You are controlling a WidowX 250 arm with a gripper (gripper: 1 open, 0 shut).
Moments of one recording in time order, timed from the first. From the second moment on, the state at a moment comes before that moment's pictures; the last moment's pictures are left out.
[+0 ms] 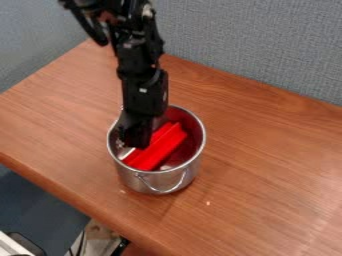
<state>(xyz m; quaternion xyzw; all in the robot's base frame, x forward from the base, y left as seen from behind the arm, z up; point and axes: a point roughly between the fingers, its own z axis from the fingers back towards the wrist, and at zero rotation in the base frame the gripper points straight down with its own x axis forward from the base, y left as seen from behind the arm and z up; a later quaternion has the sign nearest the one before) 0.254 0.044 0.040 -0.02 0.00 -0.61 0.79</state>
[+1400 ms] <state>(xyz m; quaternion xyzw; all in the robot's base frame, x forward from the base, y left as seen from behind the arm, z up) 0.258 0.046 0.009 0.05 0.06 -0.76 0.65</state>
